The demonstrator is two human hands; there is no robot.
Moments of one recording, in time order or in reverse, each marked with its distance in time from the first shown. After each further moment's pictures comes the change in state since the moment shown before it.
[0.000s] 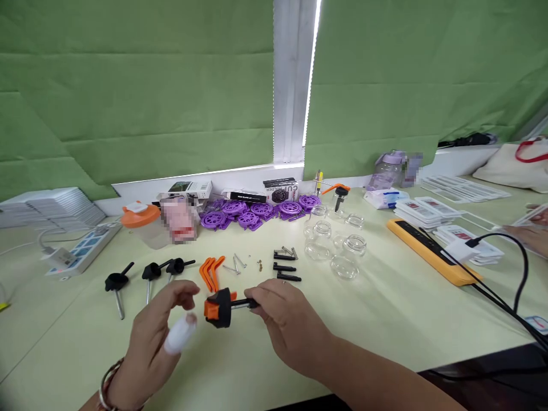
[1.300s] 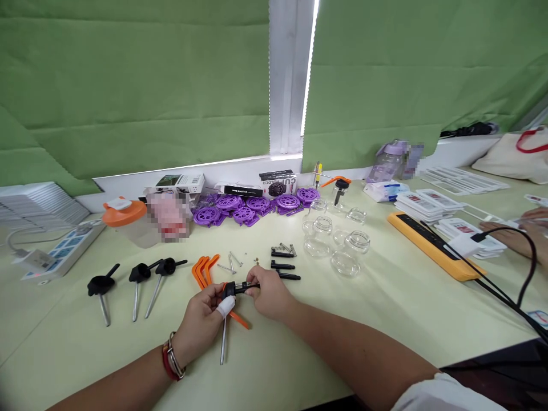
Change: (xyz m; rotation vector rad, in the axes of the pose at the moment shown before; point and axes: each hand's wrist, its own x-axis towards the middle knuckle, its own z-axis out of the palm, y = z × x) left_hand 0.018 -0.071 0.069 -0.276 -0.184 -0.421; right_hand 0.020 0.082 0.082 0.291 -0.125 0.620
